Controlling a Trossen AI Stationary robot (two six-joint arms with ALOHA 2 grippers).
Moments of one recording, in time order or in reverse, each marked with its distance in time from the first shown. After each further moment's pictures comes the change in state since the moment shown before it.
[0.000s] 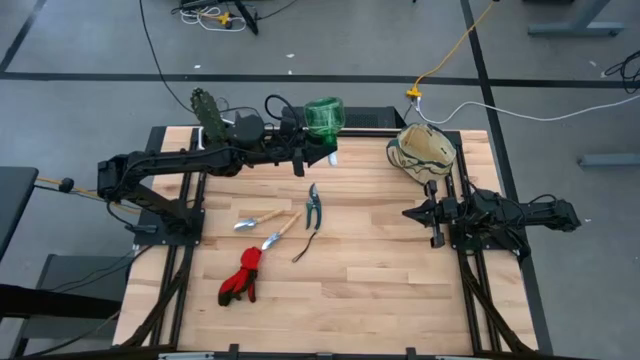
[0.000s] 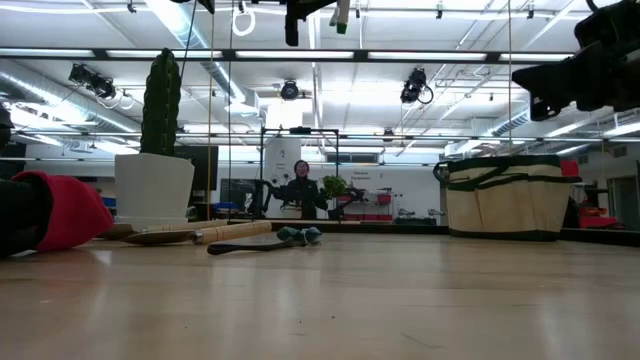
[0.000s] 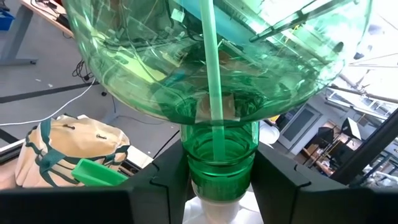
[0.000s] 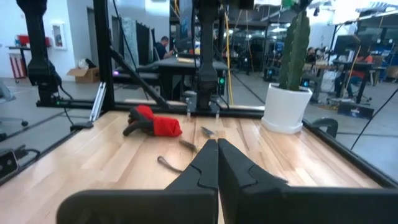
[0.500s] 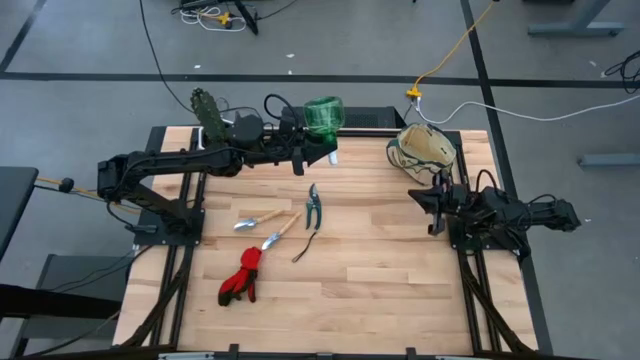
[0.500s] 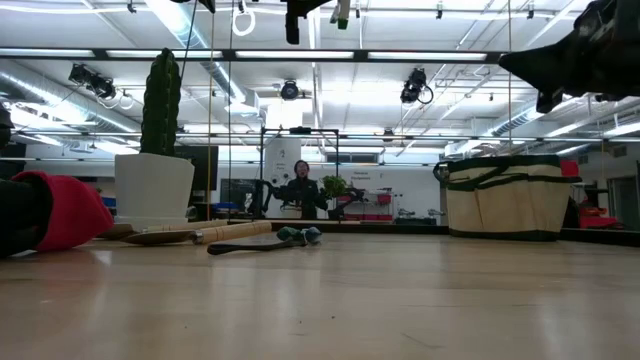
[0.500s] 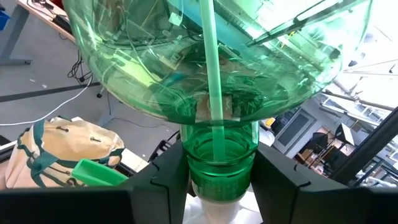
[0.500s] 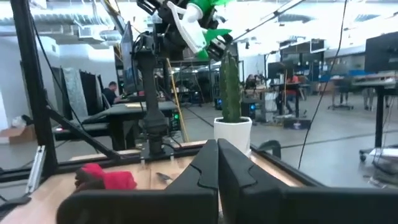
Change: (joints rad) left arm 0.000 0.000 0.000 0.022 0.000 -0.023; right arm 0.000 0.000 0.000 0.170 0.247 0.044
